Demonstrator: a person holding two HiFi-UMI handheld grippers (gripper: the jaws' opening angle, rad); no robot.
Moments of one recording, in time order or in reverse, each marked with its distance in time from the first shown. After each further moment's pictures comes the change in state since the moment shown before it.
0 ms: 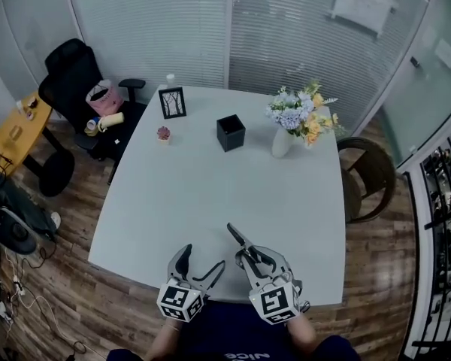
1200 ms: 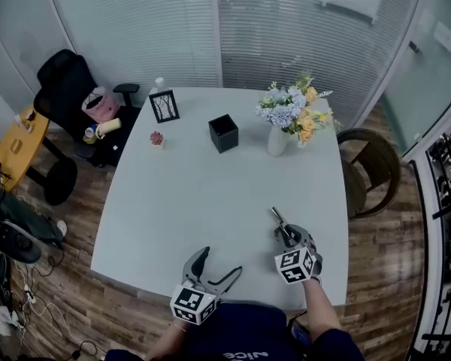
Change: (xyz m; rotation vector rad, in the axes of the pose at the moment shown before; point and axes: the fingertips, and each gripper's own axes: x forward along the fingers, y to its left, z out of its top) left arm 0.042 -0.052 -0.008 0.065 0.082 -0.128; right arm 0.043 -0.136 -0.173 0.006 0.344 -0.224
